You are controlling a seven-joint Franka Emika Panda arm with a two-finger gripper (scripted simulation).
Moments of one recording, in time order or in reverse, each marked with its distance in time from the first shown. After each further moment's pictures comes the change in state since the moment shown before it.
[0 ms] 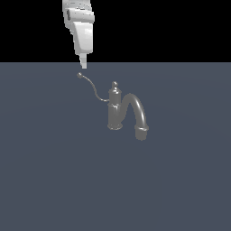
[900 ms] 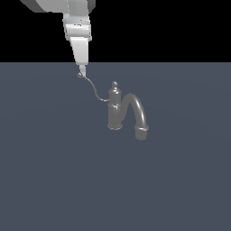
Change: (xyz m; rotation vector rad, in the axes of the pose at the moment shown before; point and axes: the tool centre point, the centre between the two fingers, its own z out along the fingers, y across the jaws) arm -0.003 -0.019 0.031 0.005 0.003 0.112
